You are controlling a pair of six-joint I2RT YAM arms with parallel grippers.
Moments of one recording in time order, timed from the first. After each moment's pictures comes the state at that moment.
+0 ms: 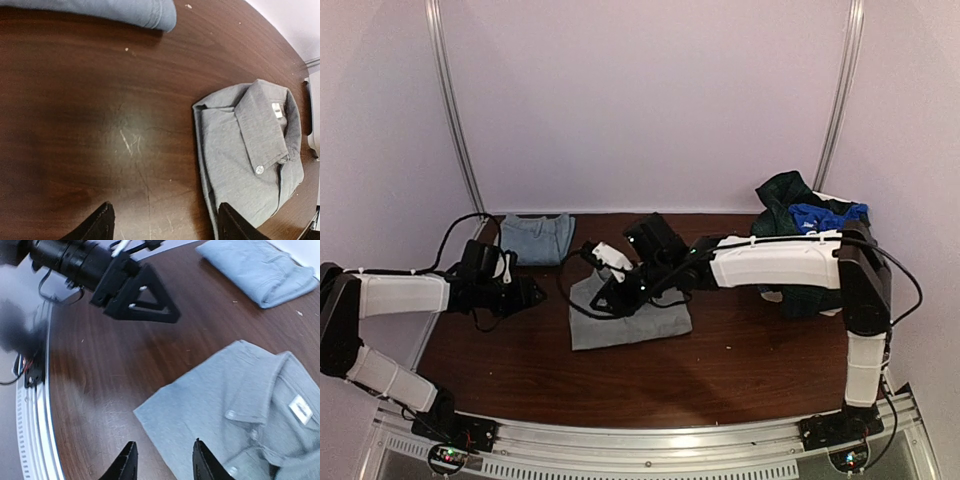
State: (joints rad) left arm -0.32 1.36 0.61 -0.06 0.21 -0.56; right arm 0.96 1.96 1.51 -0.22 -0.28 0.04
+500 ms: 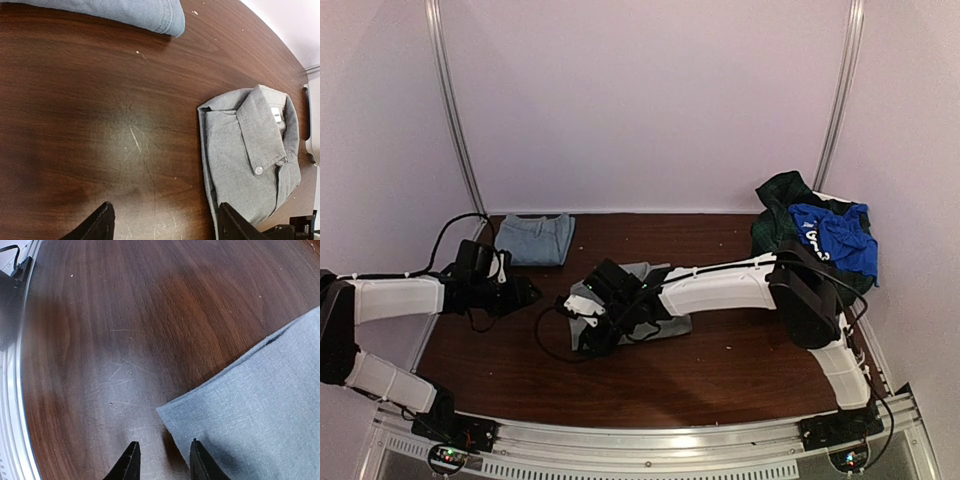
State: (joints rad) left arm -0.29 1.31 0.59 -0.09 0.21 -0.58; right arm 1.09 2.28 1.74 -0.37 -0.28 -0.01
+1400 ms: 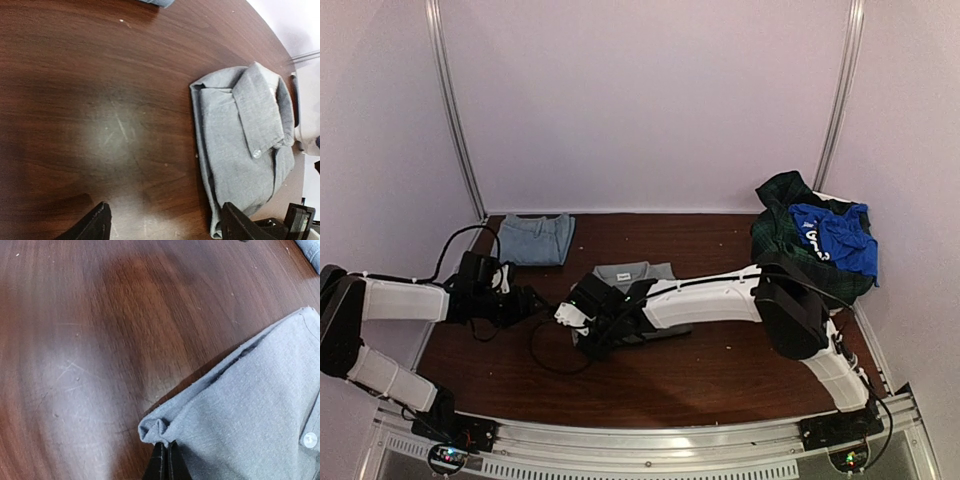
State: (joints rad) left arm -0.29 1.35 0.51 0.01 0.30 -0.59; right arm 1.15 2.37 1.86 -0.43 0.05 -0.11
